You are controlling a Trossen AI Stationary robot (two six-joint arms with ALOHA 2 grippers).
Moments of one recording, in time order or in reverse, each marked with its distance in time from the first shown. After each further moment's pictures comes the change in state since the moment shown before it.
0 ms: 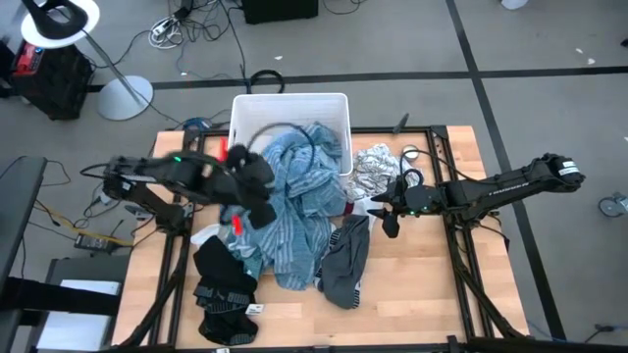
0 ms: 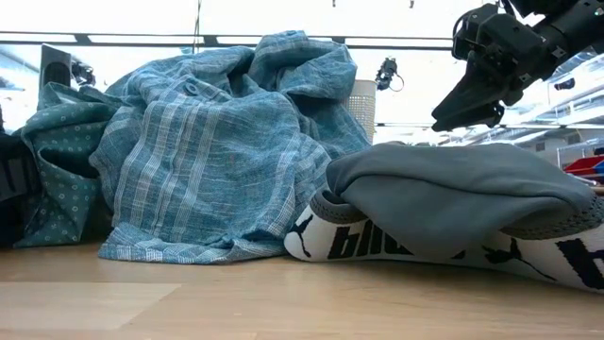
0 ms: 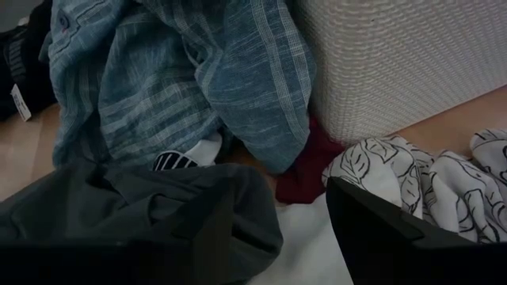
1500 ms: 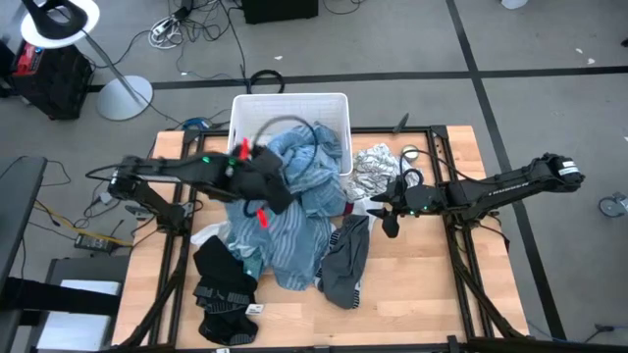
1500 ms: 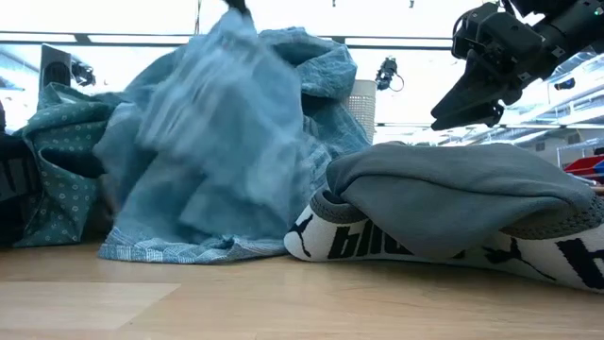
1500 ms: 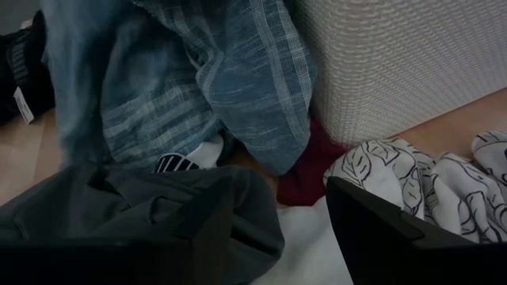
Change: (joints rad) left arm 0.093 0.024 -0.064 0.060 -0.117 -0.170; right arm 0.000 0.000 0.000 0.007 0.000 0.001
